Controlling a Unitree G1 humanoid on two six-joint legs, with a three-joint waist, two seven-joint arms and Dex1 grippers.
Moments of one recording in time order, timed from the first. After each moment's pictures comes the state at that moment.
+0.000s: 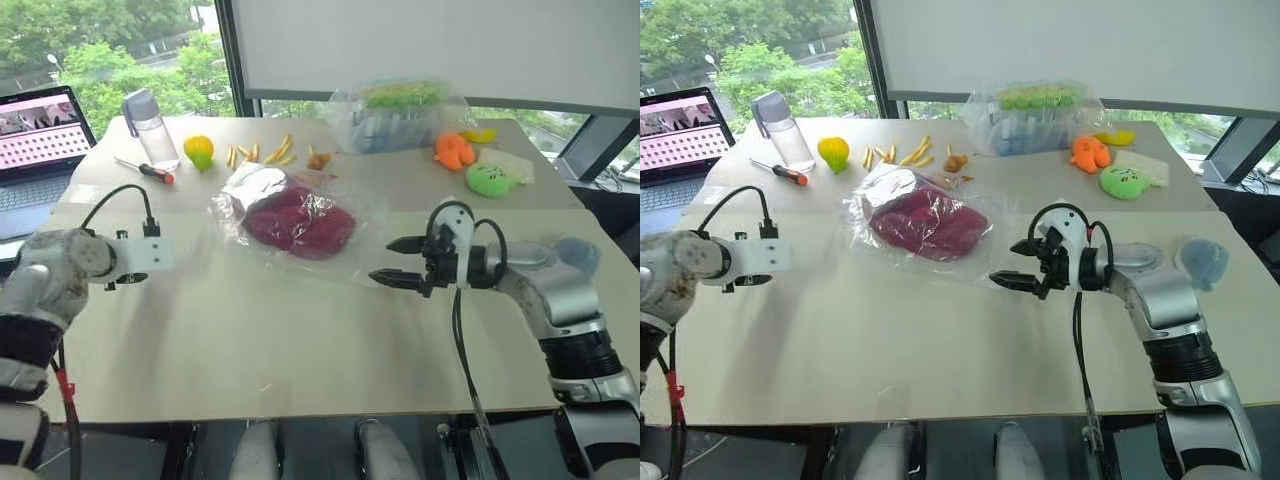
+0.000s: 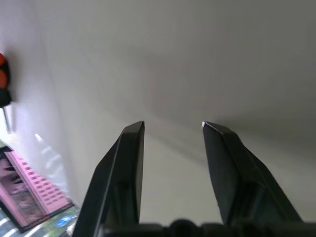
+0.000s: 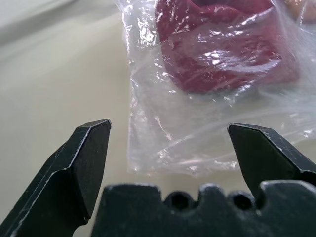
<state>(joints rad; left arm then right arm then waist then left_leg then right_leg) -0.61 1.07 -0.24 0.31 0.44 0.15 -1.03 -0.60 -0.67 0.09 -0.03 0.41 0.68 0.99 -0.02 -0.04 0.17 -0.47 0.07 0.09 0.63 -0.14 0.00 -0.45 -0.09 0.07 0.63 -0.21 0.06</state>
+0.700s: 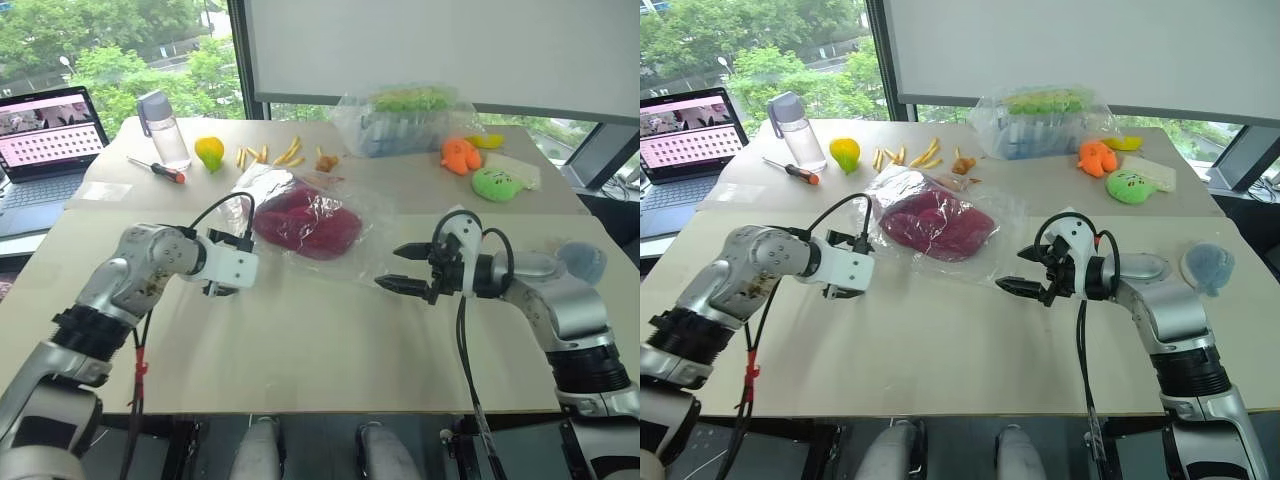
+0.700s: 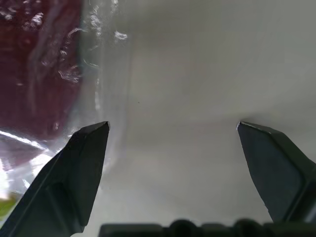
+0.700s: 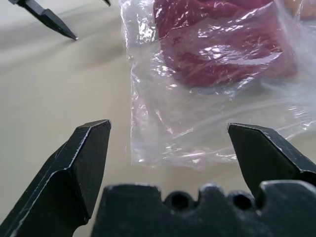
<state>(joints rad) -0.71 0.84 -0.38 0.18 0.46 -0.06 -1.08 -0.52 -0.69 0.05 -0.10 0.42 0.68 0.95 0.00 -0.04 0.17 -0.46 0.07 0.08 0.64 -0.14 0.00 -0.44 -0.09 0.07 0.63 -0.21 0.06</state>
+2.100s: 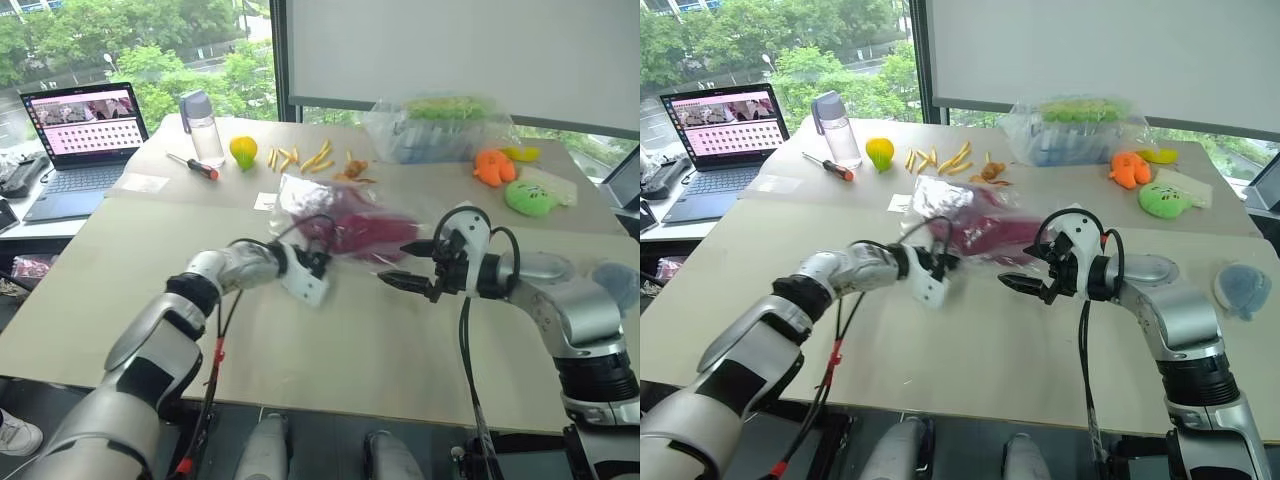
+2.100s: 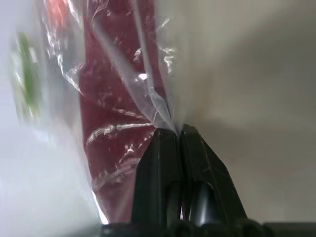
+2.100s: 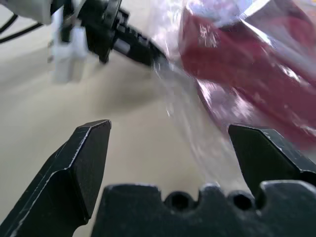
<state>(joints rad) -1.03 0.41 -0.67 0.95 0.79 -0.89 -0.23 -0.50 -0.69 0.01 -0.20 0.45 0.77 0.86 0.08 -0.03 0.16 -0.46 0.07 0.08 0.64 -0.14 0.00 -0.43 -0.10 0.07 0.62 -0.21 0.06</state>
